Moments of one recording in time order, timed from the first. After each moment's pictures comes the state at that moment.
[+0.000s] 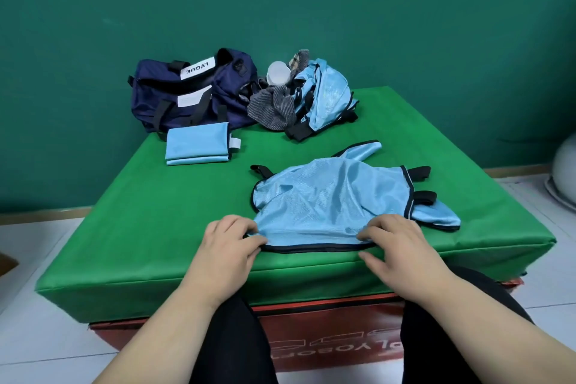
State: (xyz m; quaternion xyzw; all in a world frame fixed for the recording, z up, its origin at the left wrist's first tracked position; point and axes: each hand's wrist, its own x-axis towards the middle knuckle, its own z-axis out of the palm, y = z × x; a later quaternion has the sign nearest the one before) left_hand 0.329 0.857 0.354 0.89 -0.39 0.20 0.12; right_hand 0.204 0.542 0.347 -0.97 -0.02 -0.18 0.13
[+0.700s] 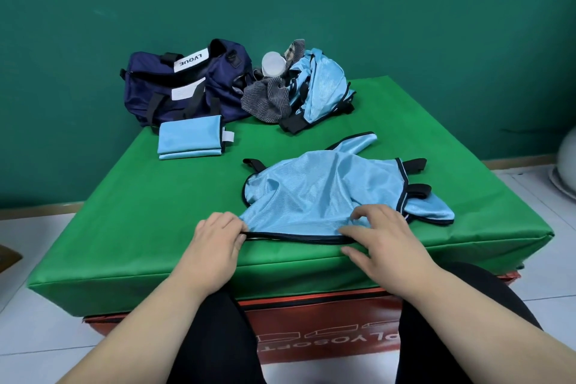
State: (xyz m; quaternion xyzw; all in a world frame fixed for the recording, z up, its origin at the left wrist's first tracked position) left_hand 0.346 0.859 0.335 0.92 -0.34 0.14 0.15; right_hand 0.209 0.546 0.347 -0.97 -0.05 -0.20 0.10
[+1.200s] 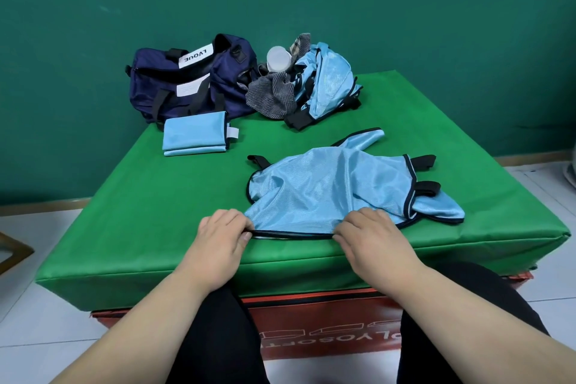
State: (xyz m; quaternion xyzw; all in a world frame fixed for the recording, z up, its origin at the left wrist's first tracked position) left_hand 0.345 0.859 0.340 0.92 -0.34 0.10 0.16; right_hand 0.229 0.568 0.335 -0.96 -0.09 -0.27 0.03
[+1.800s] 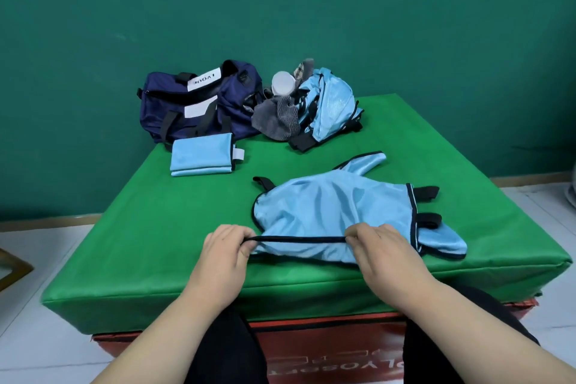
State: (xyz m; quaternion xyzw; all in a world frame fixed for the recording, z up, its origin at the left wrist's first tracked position) left_hand 0.328 0.848 0.375 0.90 -0.29 0.14 0.29; right_hand 0.223 0.570 0.380 -0.96 -0.04 -0.21 0.17
